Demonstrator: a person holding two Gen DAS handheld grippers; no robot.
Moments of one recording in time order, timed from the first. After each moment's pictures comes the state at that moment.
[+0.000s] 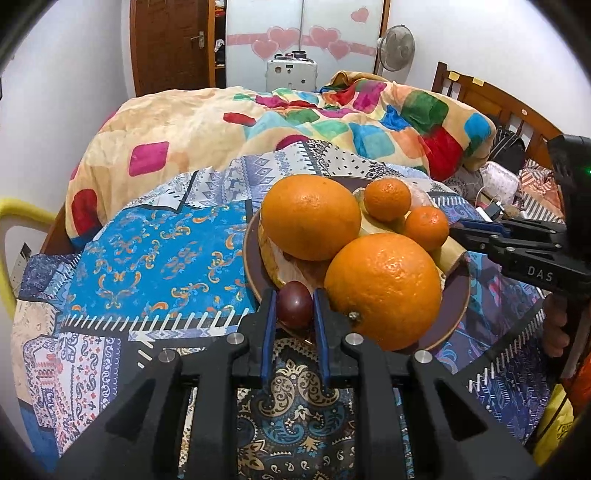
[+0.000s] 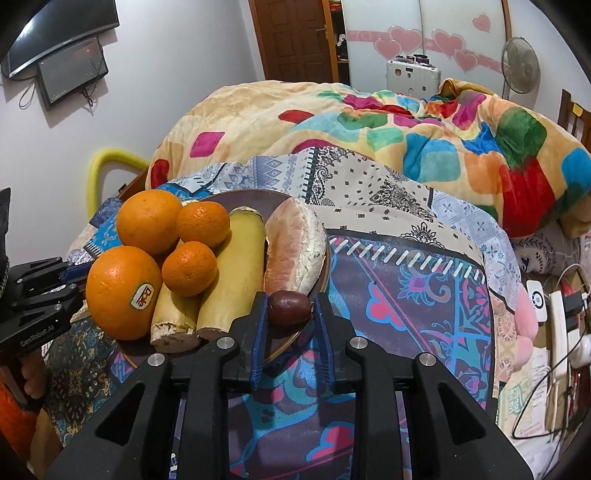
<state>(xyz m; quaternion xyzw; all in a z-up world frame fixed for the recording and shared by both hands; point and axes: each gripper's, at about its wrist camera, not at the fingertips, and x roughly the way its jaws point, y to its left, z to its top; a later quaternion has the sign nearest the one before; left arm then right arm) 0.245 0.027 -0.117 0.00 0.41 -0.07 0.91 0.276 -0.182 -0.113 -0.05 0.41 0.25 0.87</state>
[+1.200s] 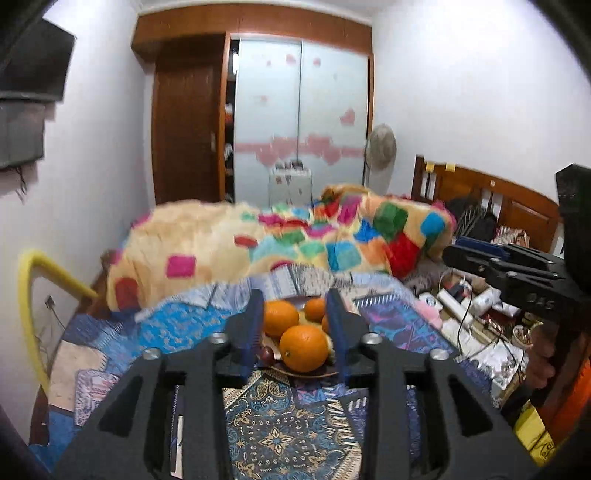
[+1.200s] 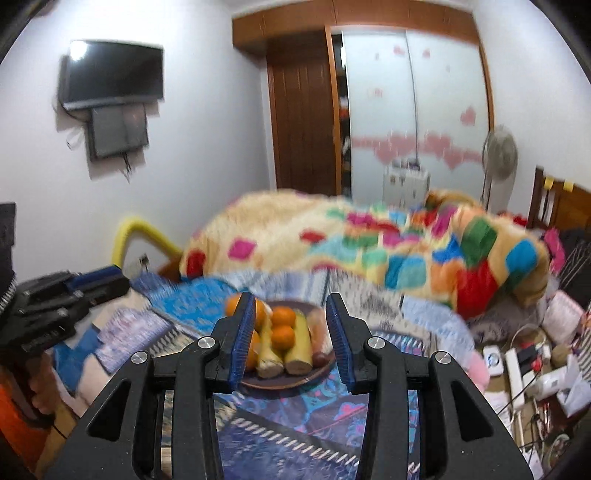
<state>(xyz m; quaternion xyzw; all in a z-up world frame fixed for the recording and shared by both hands) 0.087 0.006 0.031 -0.01 0.19 -0.06 0.98 0.131 -0.209 0.030 -0.03 0.20 0.26 0.94</state>
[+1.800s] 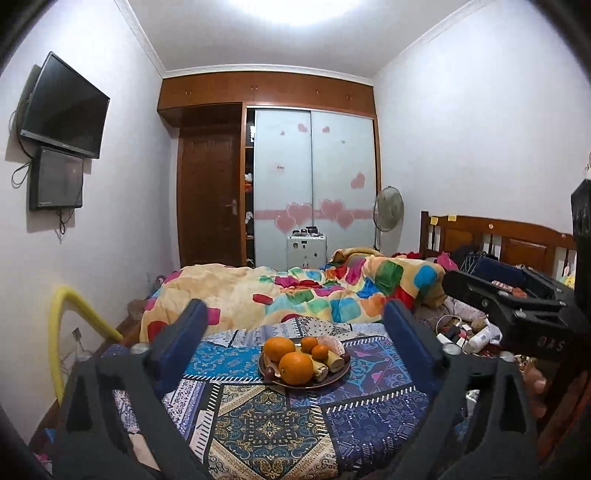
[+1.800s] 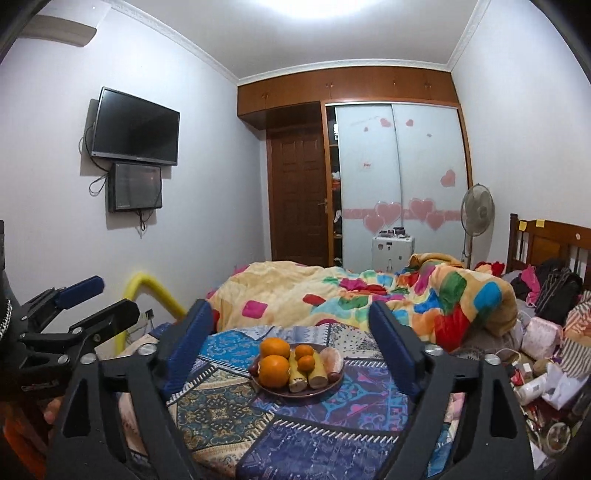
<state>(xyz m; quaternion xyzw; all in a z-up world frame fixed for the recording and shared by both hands) -0.046 -0.027 0.069 0.00 0.07 -0.01 1.00 0.015 -0.221 0.060 0.00 0.08 0.24 0.97</state>
